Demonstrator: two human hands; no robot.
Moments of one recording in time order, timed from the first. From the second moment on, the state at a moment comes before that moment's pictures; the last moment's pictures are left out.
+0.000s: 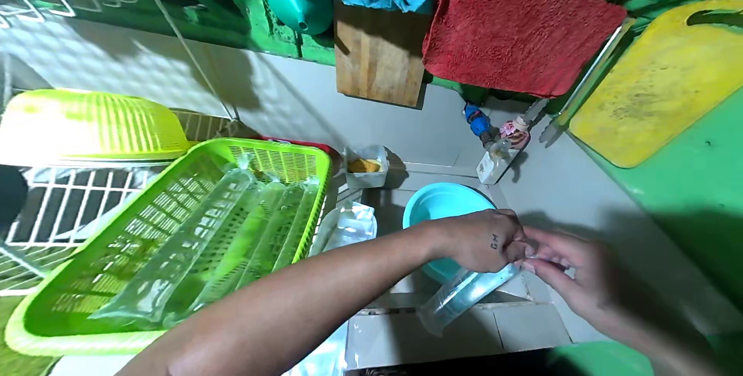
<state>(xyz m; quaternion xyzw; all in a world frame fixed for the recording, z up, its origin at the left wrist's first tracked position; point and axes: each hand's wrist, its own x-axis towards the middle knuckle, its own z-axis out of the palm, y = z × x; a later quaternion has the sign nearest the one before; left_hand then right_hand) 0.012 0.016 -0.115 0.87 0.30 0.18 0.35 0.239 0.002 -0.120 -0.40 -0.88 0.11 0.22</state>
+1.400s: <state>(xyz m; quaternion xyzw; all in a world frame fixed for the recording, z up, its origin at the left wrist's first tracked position) 0.005 0.035 0.007 0.70 -0.02 0.52 0.49 0.186 0.027 -0.035 -0.18 -0.76 0.21 0.59</state>
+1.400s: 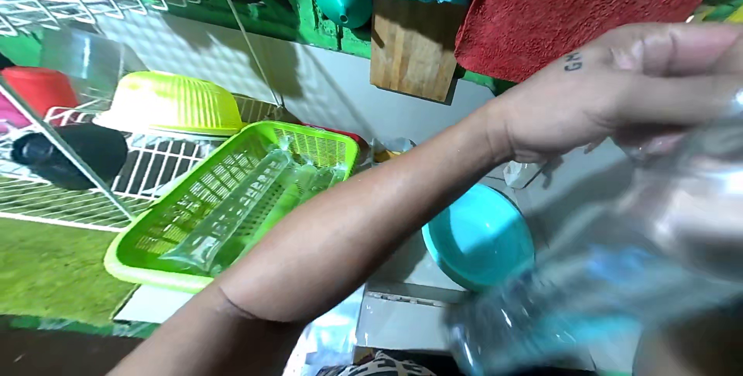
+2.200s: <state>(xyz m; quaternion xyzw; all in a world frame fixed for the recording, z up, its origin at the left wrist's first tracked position) 0.019 -0.059 -0.132 0.45 0.49 0.49 0.56 0.191 -0.031 -0.148 -0.41 -0.75 0.22 0.47</state>
